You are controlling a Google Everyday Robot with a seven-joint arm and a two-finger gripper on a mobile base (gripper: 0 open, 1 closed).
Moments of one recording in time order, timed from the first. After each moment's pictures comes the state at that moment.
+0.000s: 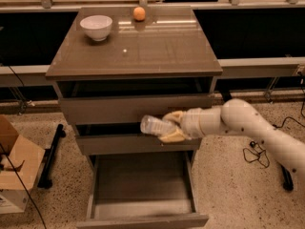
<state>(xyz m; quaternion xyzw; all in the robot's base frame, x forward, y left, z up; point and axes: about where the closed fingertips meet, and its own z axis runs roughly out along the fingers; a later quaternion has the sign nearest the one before) 0.608 -0.070 0.645 -0.56 0.67 0.21 0.44</state>
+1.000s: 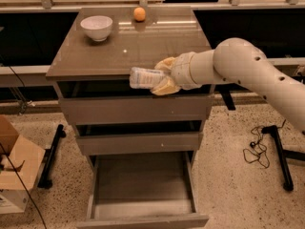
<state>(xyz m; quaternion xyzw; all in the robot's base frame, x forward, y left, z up) 0.655 -0.042 0.839 -0.62 0.62 0.04 0.48</state>
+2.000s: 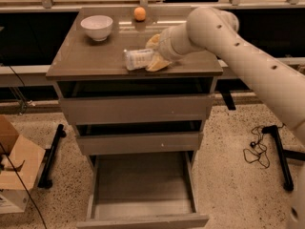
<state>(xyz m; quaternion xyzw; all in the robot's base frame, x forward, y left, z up) 0.756 -0.019 0.858 -0.69 0.56 -0.06 0.45</state>
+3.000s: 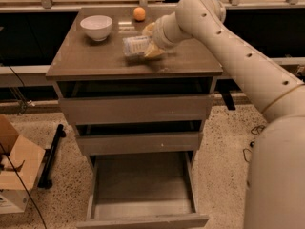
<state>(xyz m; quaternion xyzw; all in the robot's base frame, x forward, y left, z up) 0.809 -0.004 0.865 -0.70 0.55 -0.08 0.44</state>
